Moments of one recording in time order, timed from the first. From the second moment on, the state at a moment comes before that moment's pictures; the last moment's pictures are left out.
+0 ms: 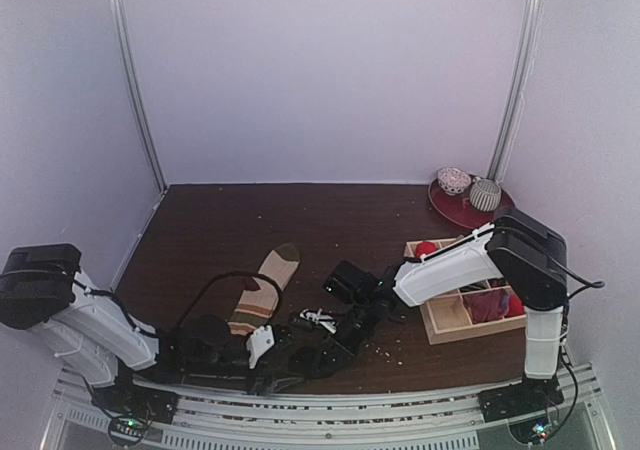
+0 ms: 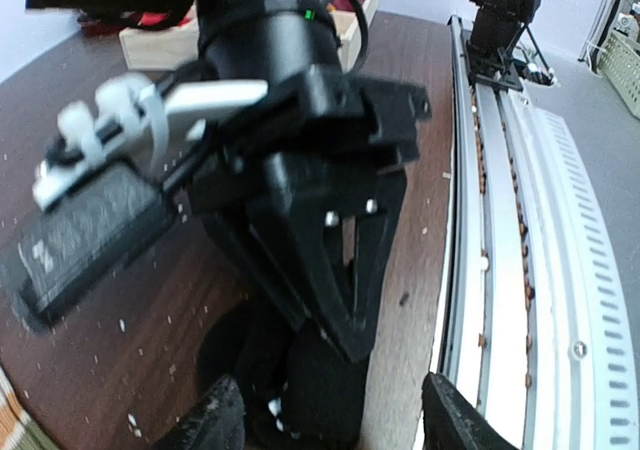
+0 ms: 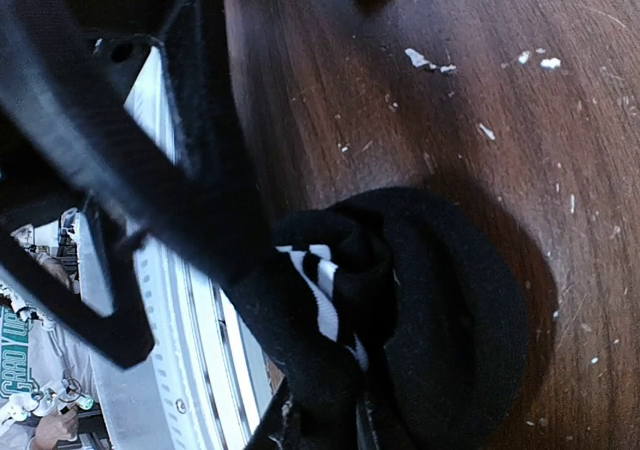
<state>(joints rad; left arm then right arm) -1.27 1.49 0.24 0.83 0.07 -0.04 1.04 2.02 1.13 -0.28 -0.75 0.10</state>
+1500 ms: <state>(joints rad) -1.27 1.64 0.35 0.73 0.07 -0.04 1.04 2.01 1.11 -0.25 -0.75 0.11</state>
